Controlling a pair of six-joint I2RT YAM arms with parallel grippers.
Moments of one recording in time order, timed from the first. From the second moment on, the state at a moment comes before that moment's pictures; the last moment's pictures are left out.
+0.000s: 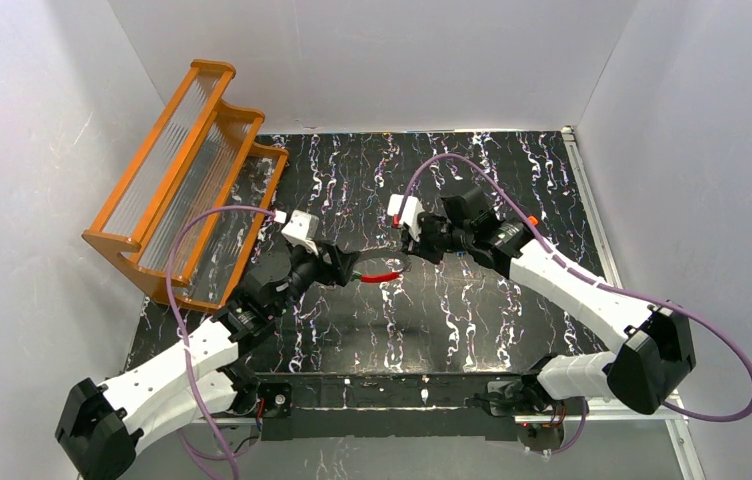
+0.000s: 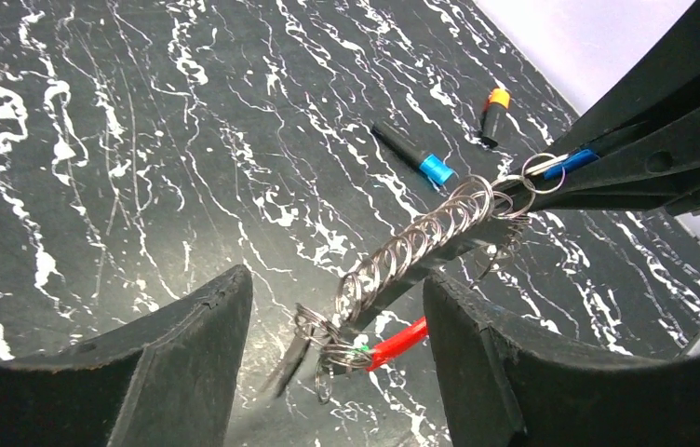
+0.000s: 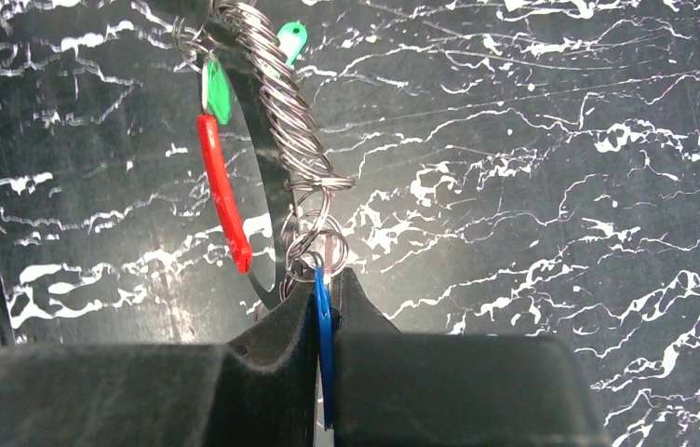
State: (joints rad) left arm -0.75 0.84 0.48 0.22 -0.15 -0.33; right arm 0.72 1.29 1.05 -0.38 -0.43 -0.52
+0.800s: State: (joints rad) left arm -0.73 0.95 0.56 0.29 0.17 -0.15; right arm 0.85 1.29 1.04 -0.39 -0.26 -1.06
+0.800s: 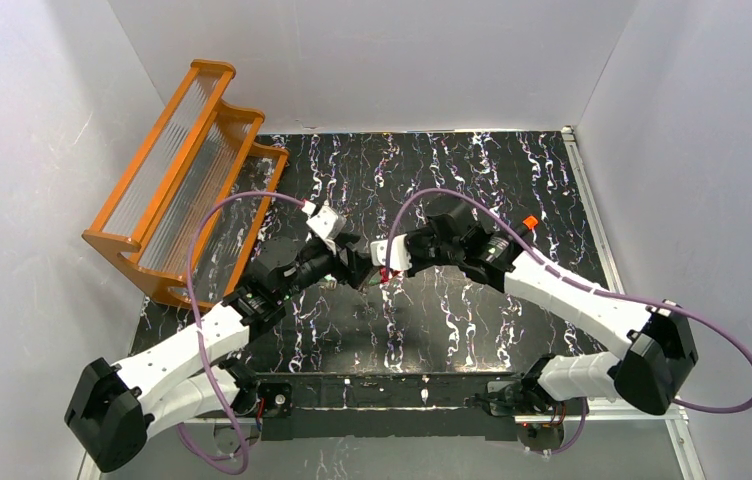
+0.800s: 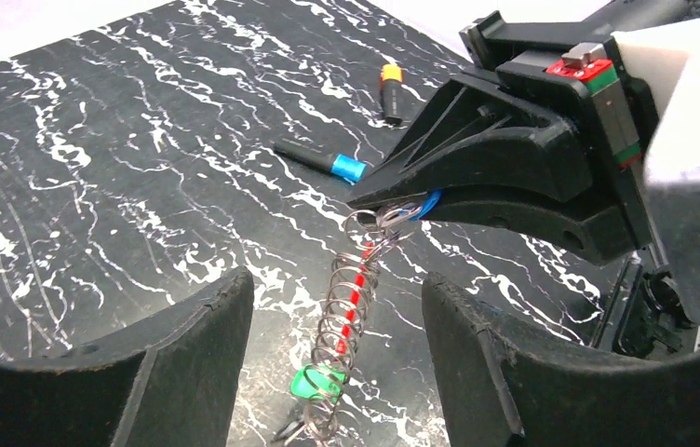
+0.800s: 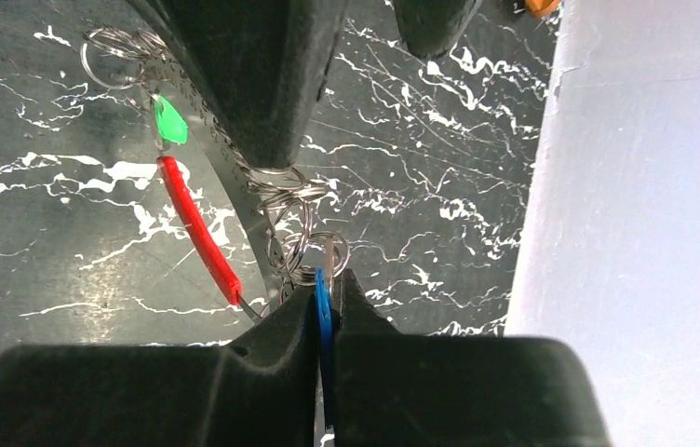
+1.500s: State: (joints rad) left arm -0.72 1.16 0.53 0.52 0.51 -0.29; right arm 0.85 1.17 0.80 -0.07 -0.17 -1.21
